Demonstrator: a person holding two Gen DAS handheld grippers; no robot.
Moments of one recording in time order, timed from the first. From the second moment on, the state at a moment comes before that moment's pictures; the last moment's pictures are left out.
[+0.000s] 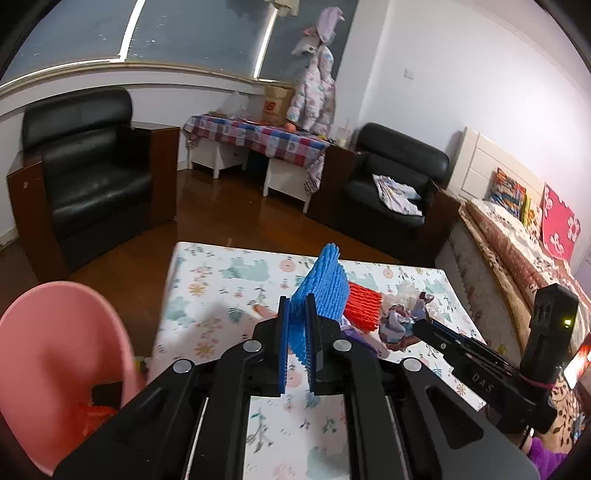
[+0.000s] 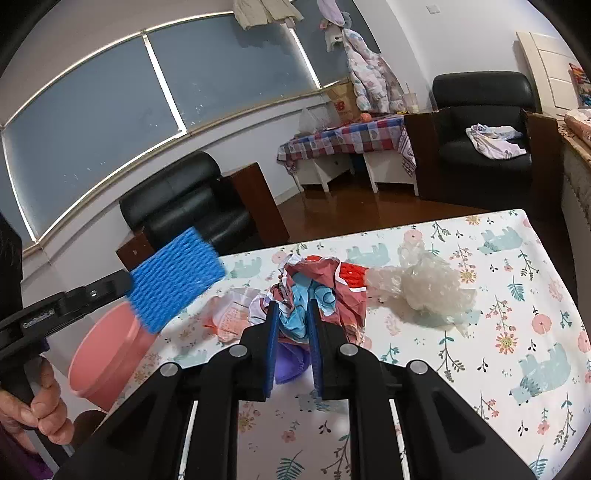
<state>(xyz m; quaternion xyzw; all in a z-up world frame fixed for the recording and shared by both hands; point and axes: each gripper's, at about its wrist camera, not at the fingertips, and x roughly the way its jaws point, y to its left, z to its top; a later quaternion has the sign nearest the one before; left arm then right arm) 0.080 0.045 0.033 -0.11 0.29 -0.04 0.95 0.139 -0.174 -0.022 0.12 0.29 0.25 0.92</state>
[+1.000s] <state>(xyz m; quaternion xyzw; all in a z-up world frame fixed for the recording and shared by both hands) -0.041 0.161 0.027 -0.12 0.24 0.15 0.95 0.095 -0.117 -0.009 0.02 0.24 0.26 0.94</state>
